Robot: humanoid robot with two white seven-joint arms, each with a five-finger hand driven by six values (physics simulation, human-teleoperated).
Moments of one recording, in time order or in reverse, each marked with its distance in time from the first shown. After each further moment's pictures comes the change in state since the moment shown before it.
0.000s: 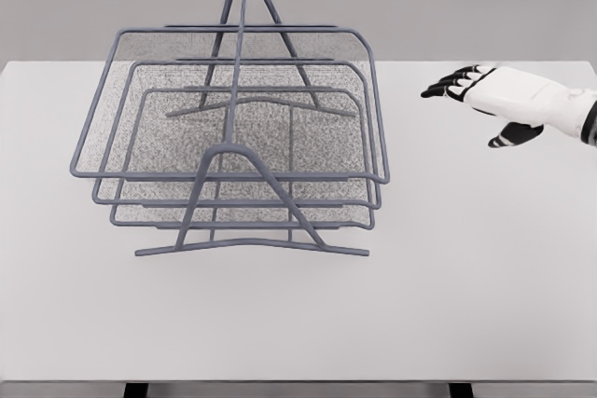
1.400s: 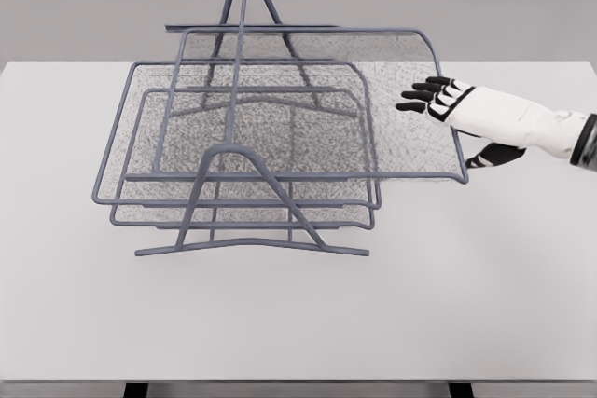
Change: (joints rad) left arm 0.000 0.000 0.000 0.000 0.000 0.000 0.000; right arm 0.083 0.013 -0.045 -0.015 -0.106 -0.119 -0.023
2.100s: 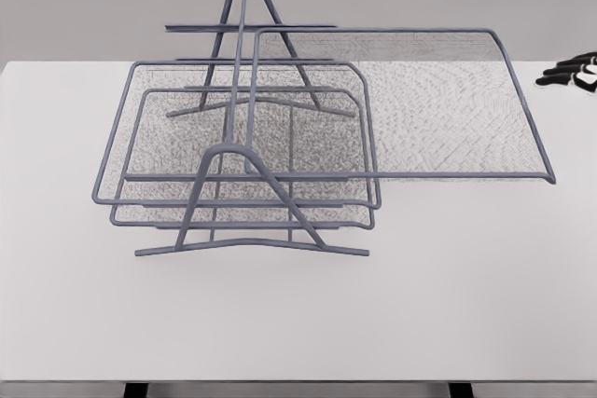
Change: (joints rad) left arm 0.000 0.000 0.000 0.000 0.000 0.000 0.000; right arm 0.049 -0.338 -0.205 0.037 -0.158 -0.053 0.025
